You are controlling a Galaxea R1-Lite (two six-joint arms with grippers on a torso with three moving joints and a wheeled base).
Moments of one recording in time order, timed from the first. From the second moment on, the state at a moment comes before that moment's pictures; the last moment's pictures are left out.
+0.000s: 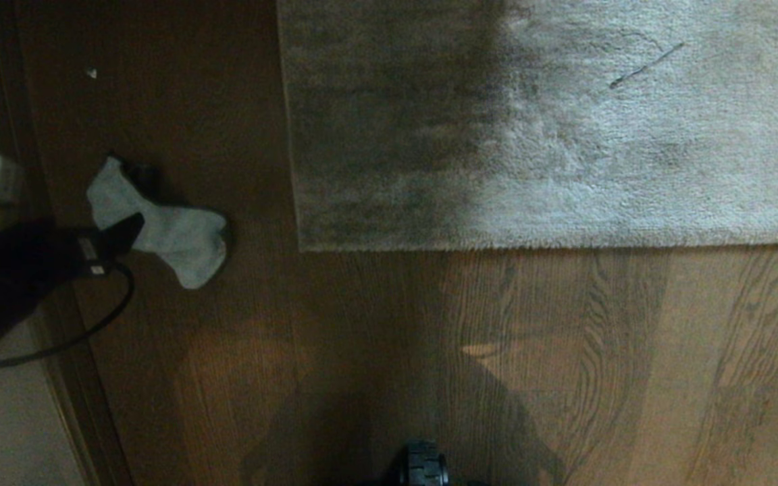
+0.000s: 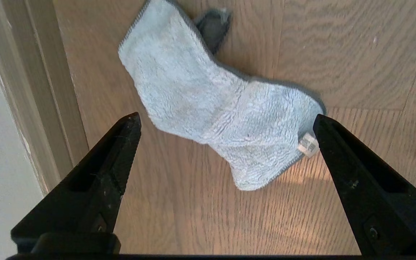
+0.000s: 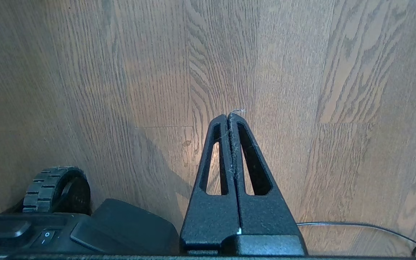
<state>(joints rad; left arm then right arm) 0.11 1.46 -0.55 -0.89 0.05 0.01 0.00 0.00 0.00 -0.01 -0.01 0.01</state>
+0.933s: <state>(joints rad) 0.11 1.56 -0.56 -0.97 0.05 -0.01 0.00 0.00 0.00 -0.01 -0.01 0.01</state>
